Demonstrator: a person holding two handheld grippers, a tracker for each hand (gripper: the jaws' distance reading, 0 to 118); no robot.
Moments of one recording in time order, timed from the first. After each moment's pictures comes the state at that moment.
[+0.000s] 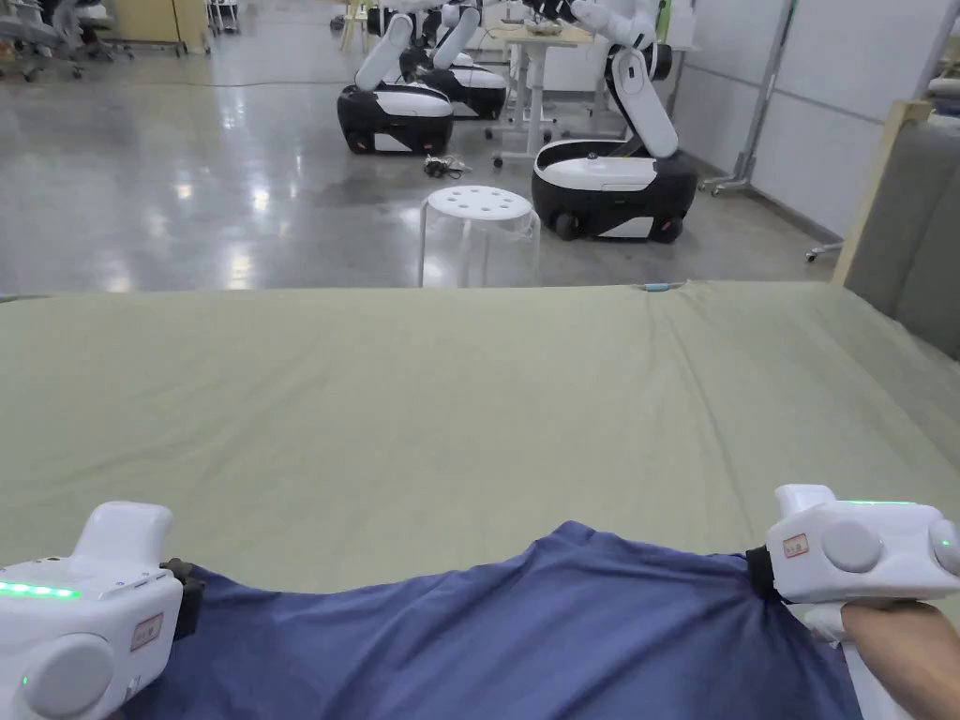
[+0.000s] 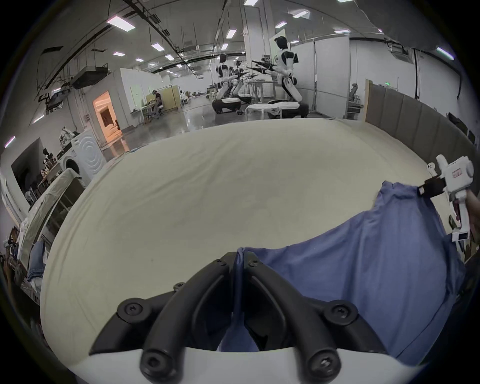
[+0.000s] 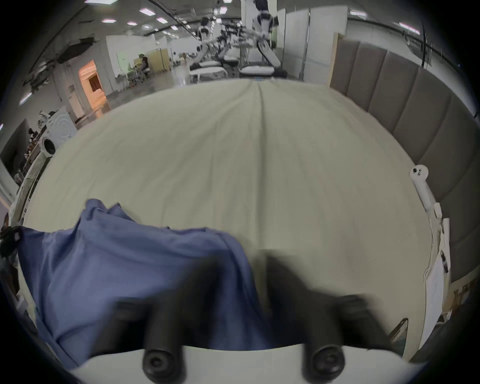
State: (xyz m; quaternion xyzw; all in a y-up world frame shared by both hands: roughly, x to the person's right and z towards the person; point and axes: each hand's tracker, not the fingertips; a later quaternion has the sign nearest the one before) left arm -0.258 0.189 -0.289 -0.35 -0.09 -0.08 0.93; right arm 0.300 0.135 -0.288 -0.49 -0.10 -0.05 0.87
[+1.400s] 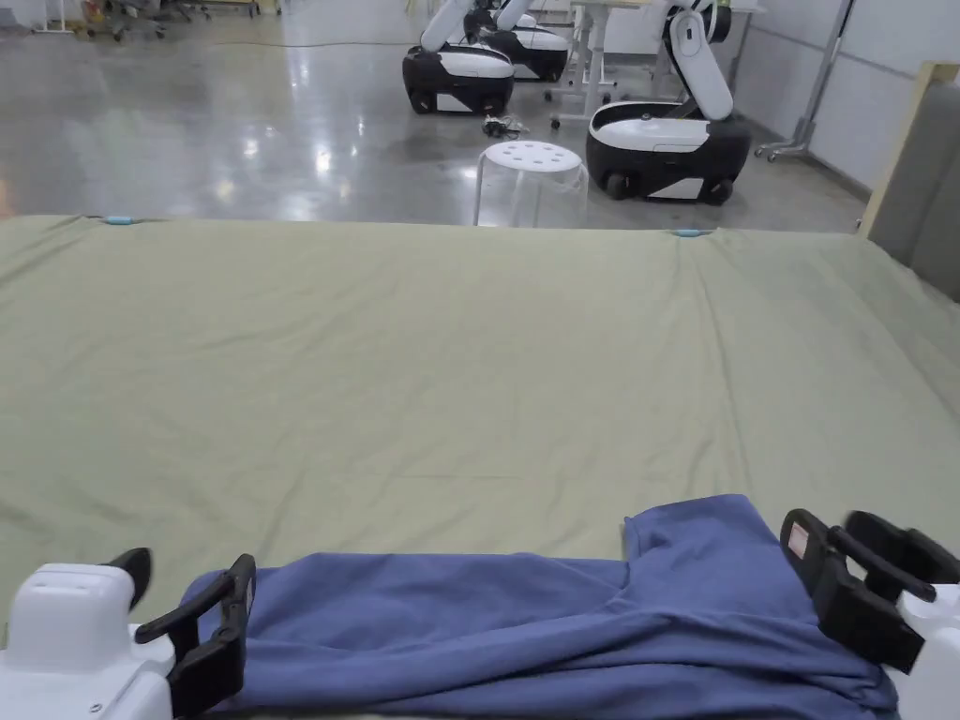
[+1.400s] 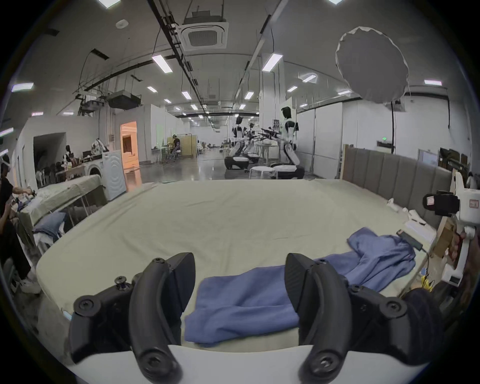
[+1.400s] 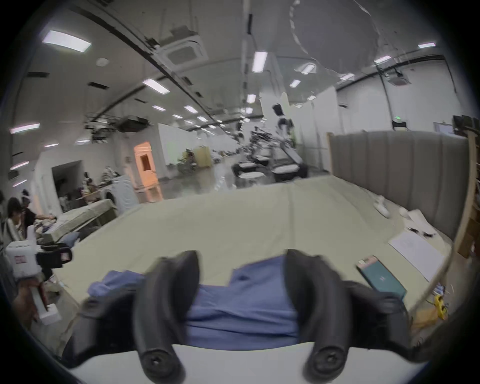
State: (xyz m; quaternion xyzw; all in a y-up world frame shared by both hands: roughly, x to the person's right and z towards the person) left arm -0.282 0.232 0.053 -0.17 -0.09 0.01 0.98; right arm 0.166 0.244 0.095 -0.11 0.02 -0.06 0.99
